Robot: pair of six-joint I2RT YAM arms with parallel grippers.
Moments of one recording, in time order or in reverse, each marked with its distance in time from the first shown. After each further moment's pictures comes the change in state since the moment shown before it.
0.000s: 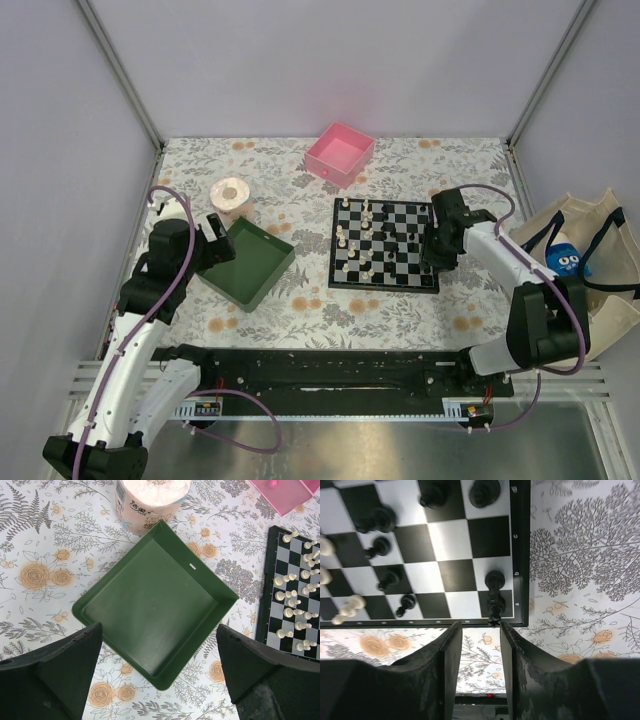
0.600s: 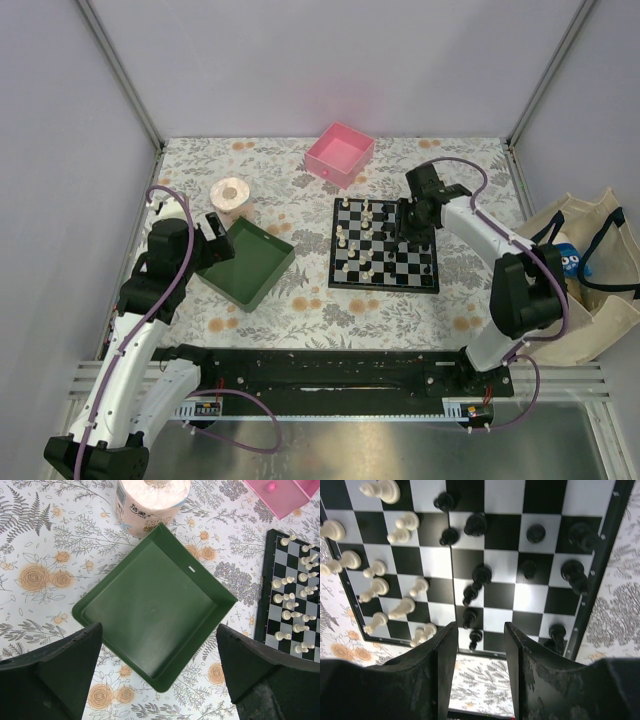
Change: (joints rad) left arm 0.013 0.000 0.000 0.008 0.010 0.000; right arm 0.107 0.148 0.248 0.029 -0.029 0.007
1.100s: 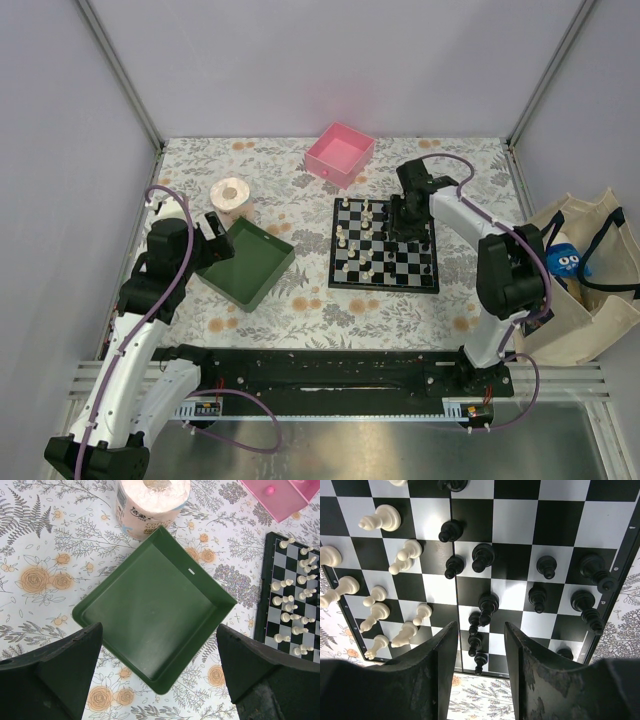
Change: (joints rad) left arm 0.004 -0.001 -0.001 0.012 0.000 0.000; right arm 0.016 0.177 0.136 -0.002 0.011 0.000
